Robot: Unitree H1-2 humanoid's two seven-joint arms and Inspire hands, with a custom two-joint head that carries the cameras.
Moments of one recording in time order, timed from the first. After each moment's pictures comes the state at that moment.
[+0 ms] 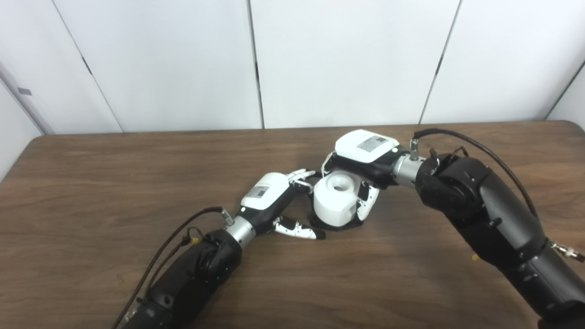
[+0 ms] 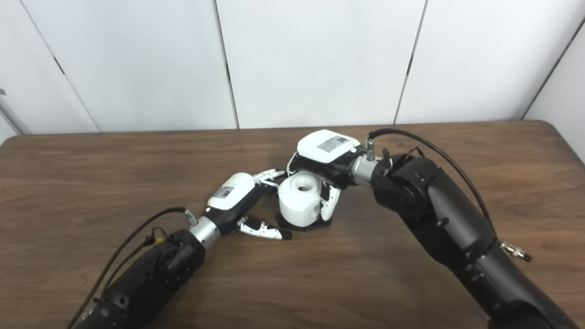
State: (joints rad) left arm -0.46 0.25 -0.56 0.45 0.59 -0.31 0.07; right arm -0.63 -0.44 0.44 -0.11 -0.80 0.00 0.69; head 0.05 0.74
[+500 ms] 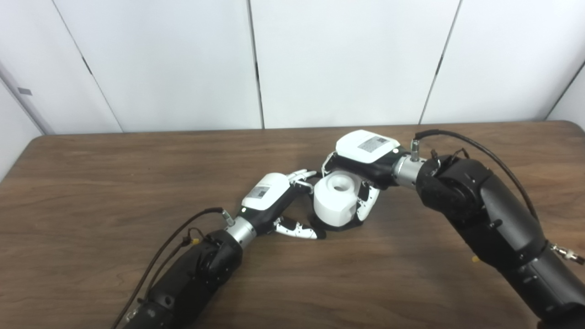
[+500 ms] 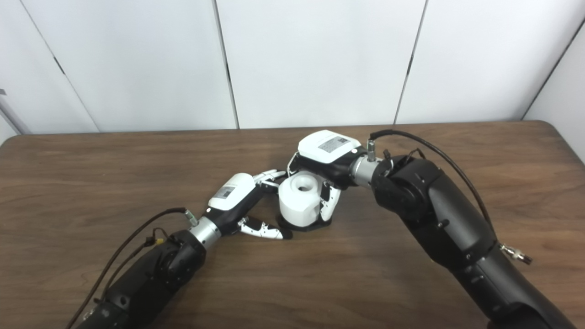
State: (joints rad) left arm -0.46 0.25 -0.55 0.45 0.60 -0.32 0.08; right arm -0.63 -0.43 0.44 -0.11 -0.79 0.00 0.69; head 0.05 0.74
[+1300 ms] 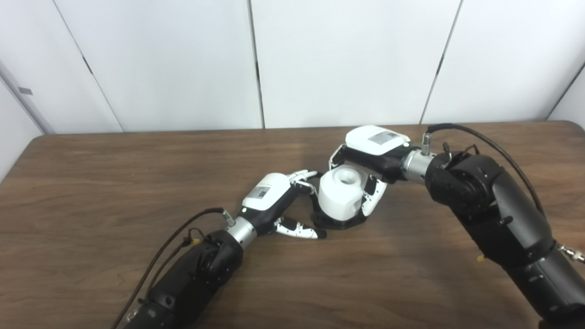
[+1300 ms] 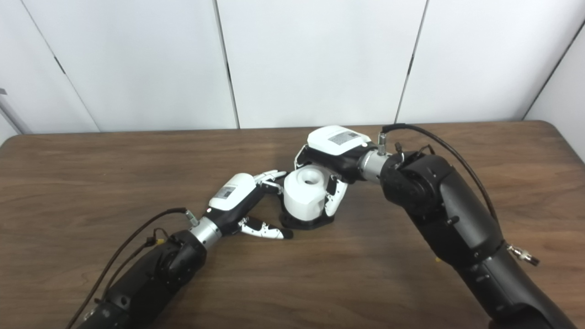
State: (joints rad) left arm -0.46 0.25 -0.55 0.45 0.60 -0.33 0.08; right arm -0.62 -0.43 0.38 -0.13 -0.75 0.06 0.73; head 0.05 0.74
